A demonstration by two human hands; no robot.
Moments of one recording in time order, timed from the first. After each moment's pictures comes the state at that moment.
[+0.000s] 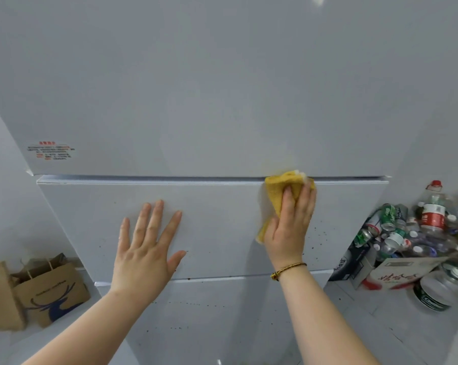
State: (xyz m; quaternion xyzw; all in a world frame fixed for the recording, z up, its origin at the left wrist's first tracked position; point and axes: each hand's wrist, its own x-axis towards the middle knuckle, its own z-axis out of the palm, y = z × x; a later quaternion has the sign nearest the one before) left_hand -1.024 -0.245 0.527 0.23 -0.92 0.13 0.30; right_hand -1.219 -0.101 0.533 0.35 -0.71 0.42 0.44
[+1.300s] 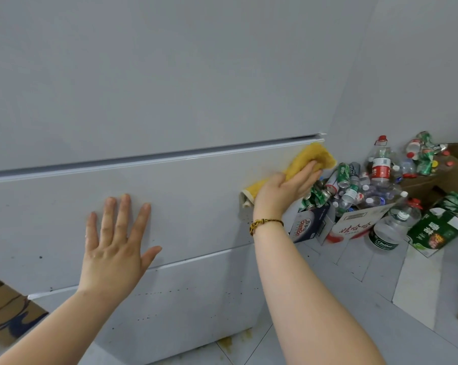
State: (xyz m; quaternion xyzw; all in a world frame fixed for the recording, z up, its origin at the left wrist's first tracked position) left_hand -1.068 -0.211 0.507 0.17 -0.94 0.10 0.28; right_hand -1.252 -0.054 0.561 -0.06 -0.67 0.72 0.19
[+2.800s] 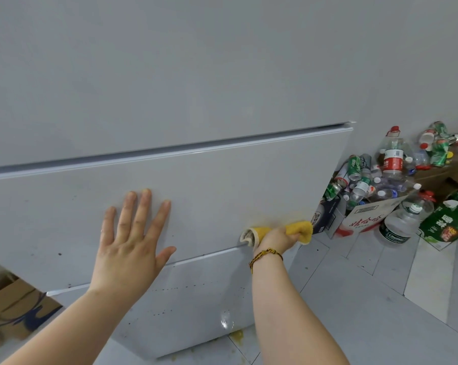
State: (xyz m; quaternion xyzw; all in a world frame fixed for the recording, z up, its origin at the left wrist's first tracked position) left_hand -1.058 -0.225 0.511 0.12 -0.94 0.15 0.27; right_hand -1.227 -0.081 0.467 -0.33 -0.49 0.81 0.00
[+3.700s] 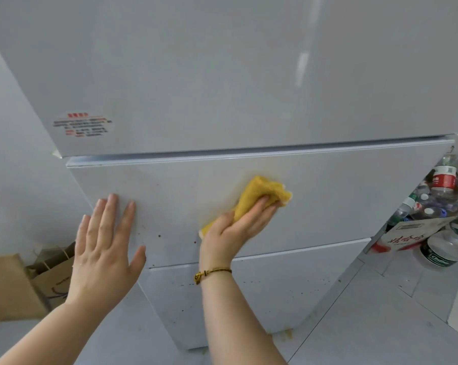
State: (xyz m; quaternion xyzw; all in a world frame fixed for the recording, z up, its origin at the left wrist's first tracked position) left_hand -0.939 -0.333 0.516 0.25 -0.93 0.00 0.28; right_hand -1.063 -0.254 0.509 0.06 -0.67 0.69 0.26
